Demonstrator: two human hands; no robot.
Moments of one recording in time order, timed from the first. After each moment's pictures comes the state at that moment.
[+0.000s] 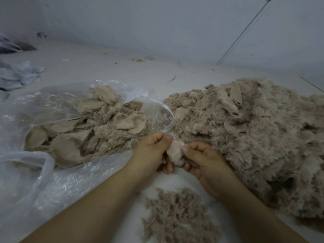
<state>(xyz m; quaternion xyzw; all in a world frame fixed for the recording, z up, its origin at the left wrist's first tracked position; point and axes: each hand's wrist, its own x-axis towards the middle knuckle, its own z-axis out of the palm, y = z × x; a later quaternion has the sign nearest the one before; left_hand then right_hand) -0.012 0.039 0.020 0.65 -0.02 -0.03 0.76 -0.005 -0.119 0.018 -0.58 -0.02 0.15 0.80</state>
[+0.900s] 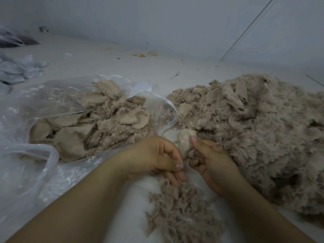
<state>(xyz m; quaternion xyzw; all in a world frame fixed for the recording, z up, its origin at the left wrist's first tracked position) -0.019 0.071 0.034 0.66 -0.18 -0.28 0.67 -0.009 -0.118 0.018 -0.57 -0.03 0.14 0.81</state>
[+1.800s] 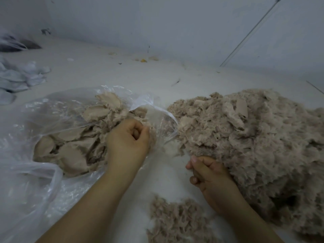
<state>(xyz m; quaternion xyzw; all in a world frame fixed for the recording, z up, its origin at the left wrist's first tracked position) -0.004 0.081 0.050 0.81 0.10 0.35 0.46 -0.009 -0.119 0.016 -0.61 0.04 0.11 0.78</state>
